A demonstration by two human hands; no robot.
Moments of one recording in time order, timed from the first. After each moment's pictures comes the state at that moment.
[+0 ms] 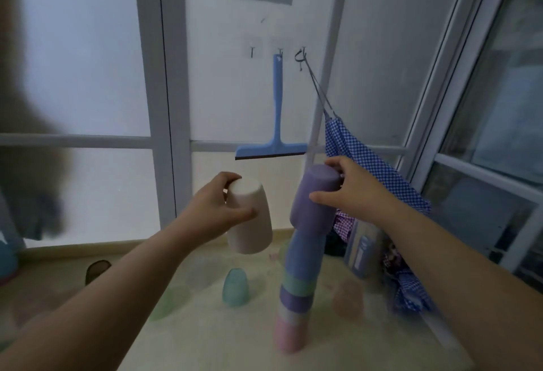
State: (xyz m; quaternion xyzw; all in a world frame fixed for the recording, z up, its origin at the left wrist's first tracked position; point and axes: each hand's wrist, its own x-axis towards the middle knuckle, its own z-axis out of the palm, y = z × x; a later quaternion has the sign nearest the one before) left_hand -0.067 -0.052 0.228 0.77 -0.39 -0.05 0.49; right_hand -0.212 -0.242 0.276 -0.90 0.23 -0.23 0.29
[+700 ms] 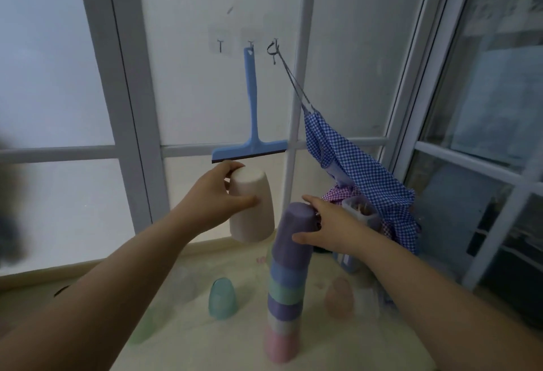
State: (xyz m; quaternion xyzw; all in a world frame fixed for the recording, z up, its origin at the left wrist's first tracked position) left_hand -0.057 -0.106 0.246 0.76 -0.44 -0.04 0.48; right_hand -0.210 -0.269 0.219 -0.93 0.24 -0.11 0.27
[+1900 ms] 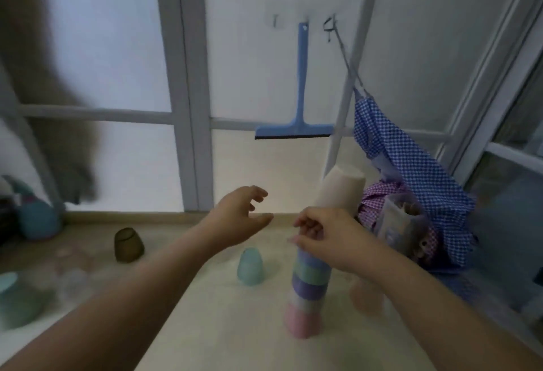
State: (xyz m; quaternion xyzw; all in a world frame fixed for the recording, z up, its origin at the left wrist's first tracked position) left_hand -0.070 -0.083 0.180 0.84 -0.40 -0.02 0.37; right_hand -0.204 -0.225 0.195 -0.95 0.11 -0.11 0.29
